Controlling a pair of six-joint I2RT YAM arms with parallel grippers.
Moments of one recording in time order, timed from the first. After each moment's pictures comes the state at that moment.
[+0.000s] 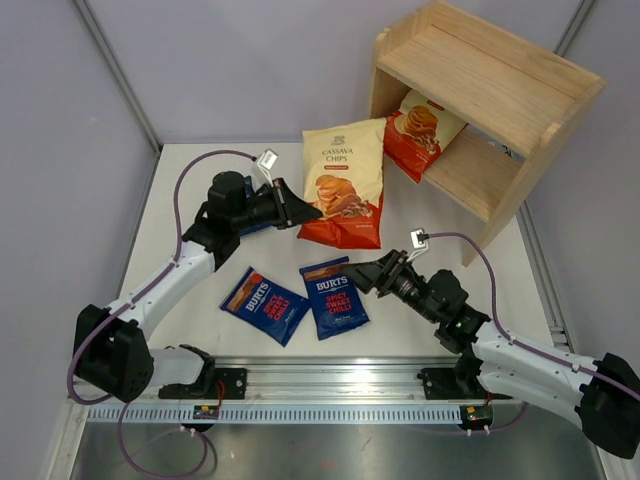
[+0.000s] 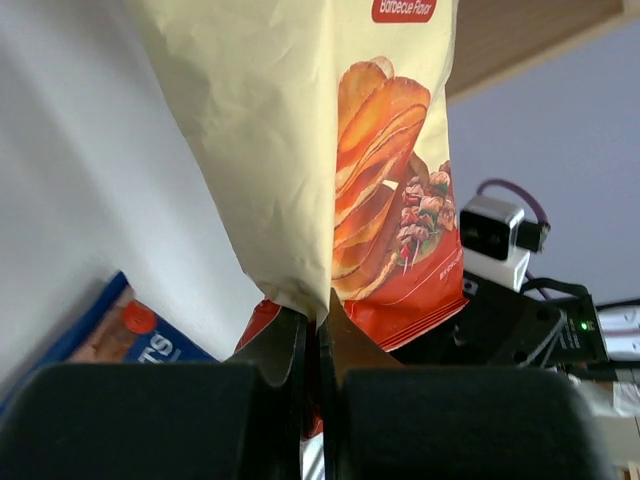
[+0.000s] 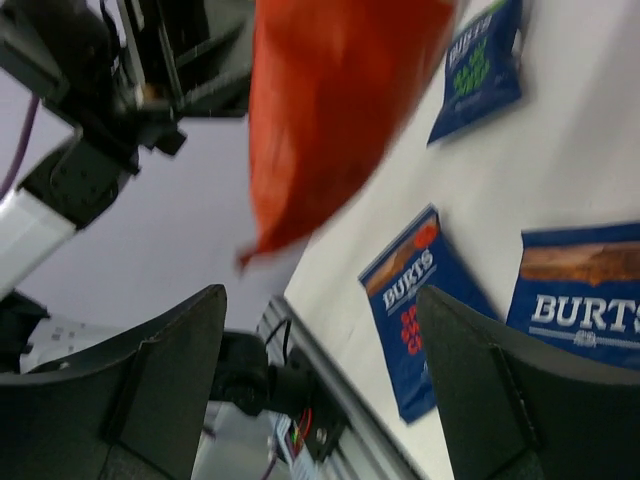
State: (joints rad) left arm -0.41 1.29 0.96 0.11 0.65 -0.78; right arm 0.83 0.83 0.31 0.57 -0.04 0.98
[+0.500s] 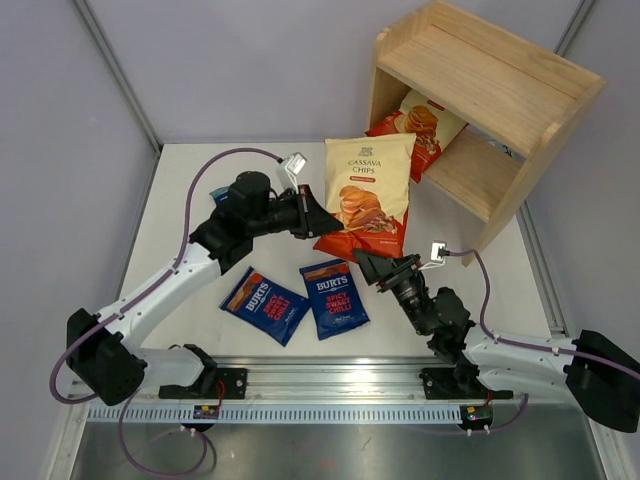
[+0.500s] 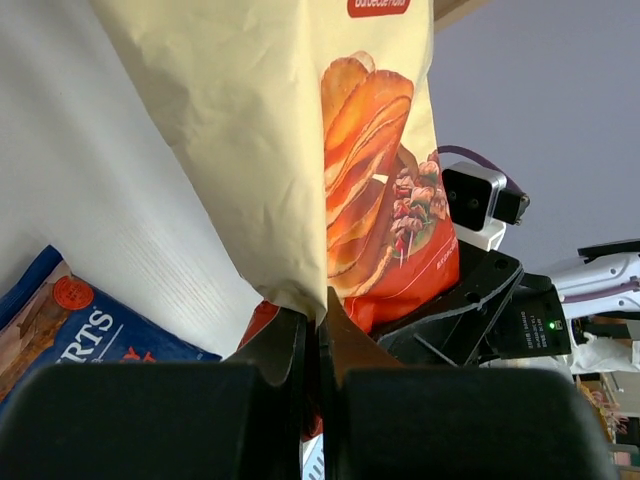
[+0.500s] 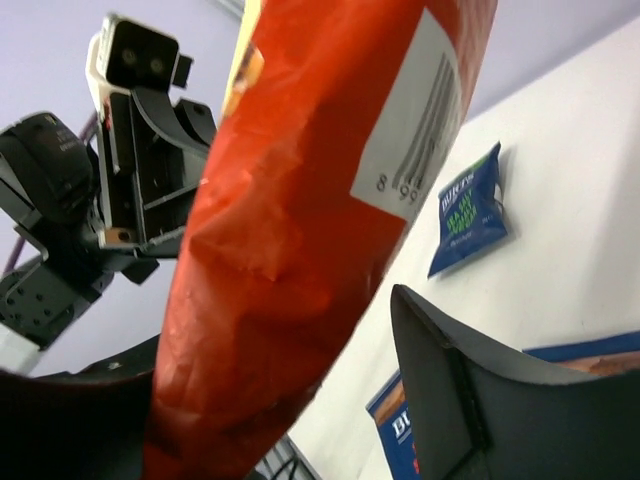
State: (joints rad) left arm -0.63 1.25 1.10 -0.12 0.51 -0.73; right arm 1.00 0.95 0.20 1.05 0.44 0.89
